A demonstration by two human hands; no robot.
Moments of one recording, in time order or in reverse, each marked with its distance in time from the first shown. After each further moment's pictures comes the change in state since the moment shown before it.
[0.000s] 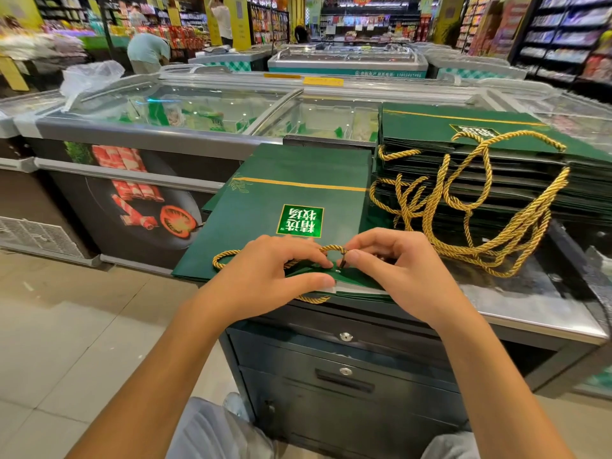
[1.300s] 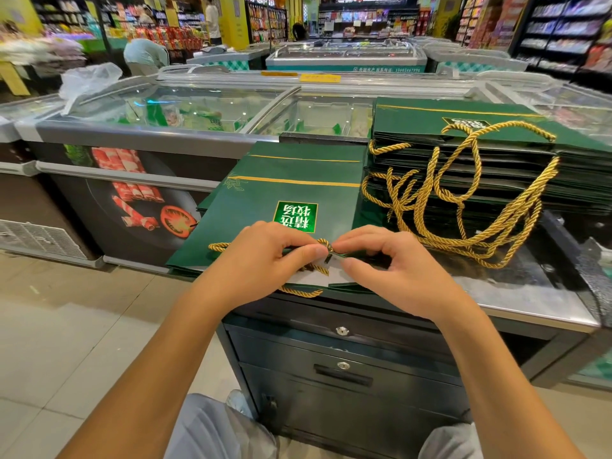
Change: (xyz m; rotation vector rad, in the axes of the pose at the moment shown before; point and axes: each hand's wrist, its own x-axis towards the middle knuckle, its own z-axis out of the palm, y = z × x) left_hand 0.008 0.014 -0.002 0.086 0.029 -0.030; right_hand -0.003 0.000 -0.005 -0.100 -0.118 -0.065
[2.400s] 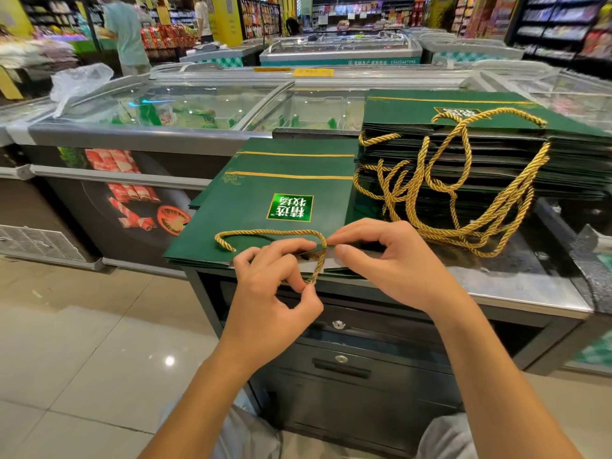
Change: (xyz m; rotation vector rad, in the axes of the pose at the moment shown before) left_hand -0.040 0.008 0.063 -0.038 0.510 0.104; right_hand -0.001 0.006 -0.002 0.007 0.087 -0.039
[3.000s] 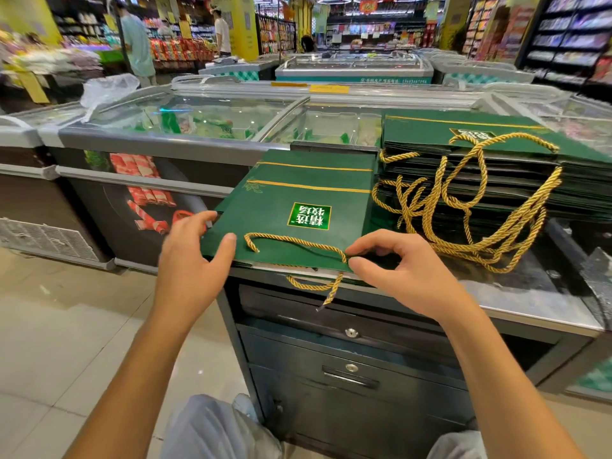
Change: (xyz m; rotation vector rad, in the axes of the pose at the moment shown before) left_hand 0.023 -0.061 -0.083 0.194 0.117 -0.460; right_hand 0.000 -0.003 0.005 -0.013 0.024 0.069
